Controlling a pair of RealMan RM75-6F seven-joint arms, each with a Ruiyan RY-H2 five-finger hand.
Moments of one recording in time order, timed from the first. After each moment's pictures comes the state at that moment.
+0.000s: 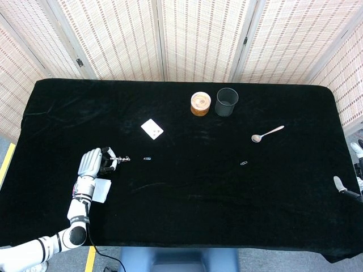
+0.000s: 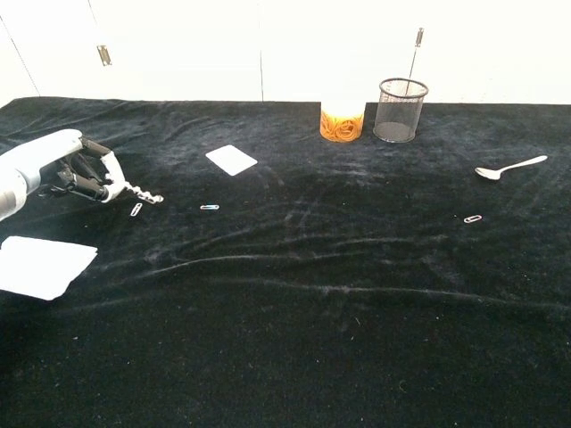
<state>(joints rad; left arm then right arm) -0.61 -1.62 -0.33 -1.37 0.84 1.01 0.18 0.09 -1.18 0.14 -1.20 -1.47 1.51 0.54</state>
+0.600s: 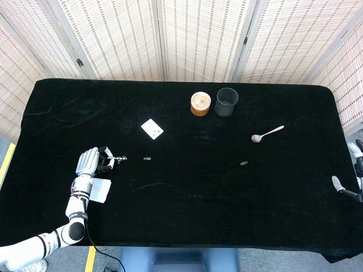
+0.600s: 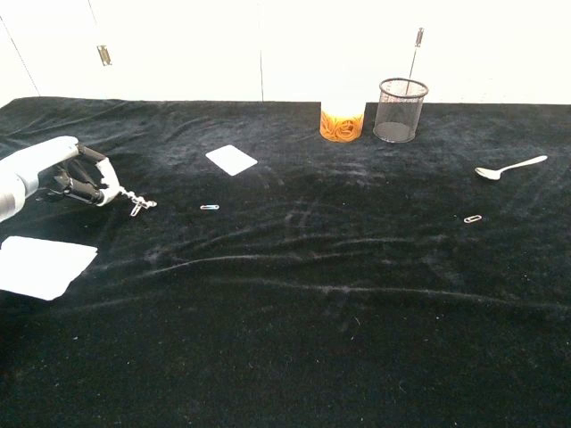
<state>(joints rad) -0.62 -1.63 -0.32 -1.28 0.82 0.95 0.13 0.10 -1.18 0.14 -1.20 -1.47 1.50 0.53</state>
